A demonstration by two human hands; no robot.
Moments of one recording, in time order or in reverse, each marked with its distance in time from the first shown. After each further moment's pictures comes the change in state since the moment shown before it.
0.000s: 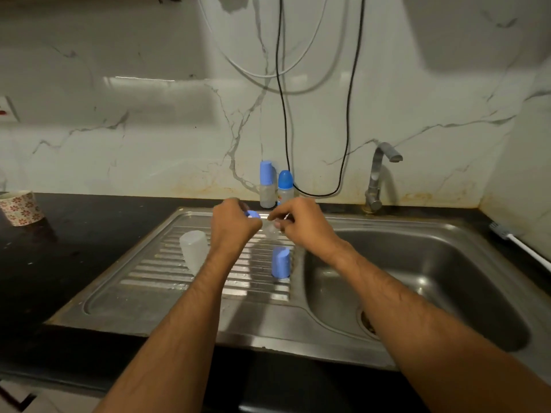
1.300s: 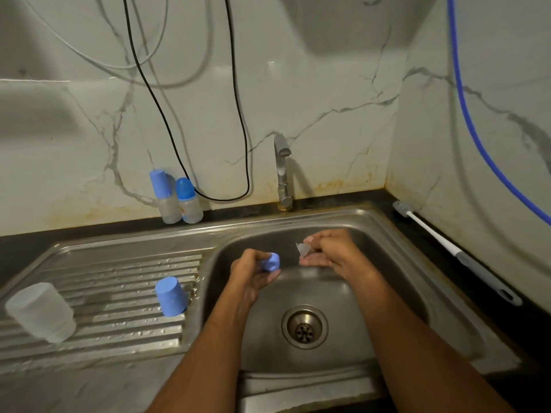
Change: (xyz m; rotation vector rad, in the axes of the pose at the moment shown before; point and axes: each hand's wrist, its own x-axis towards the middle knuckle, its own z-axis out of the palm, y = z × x) left_hand -0.075 0.095 0.214 -1.027 -0.615 -0.805; right_hand -0.080 0.209 -0.107 0.879 0.293 0.930
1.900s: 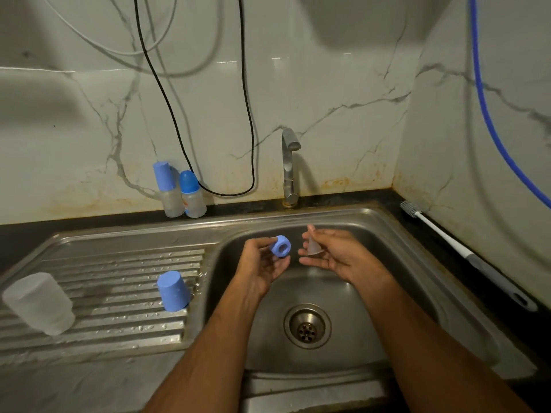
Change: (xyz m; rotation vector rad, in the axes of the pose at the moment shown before) left_hand 0.006 0.000 0.006 -0.146 -0.104 -0.054; right_hand -0.003 0.010 0.001 0.165 -0.124 0.005
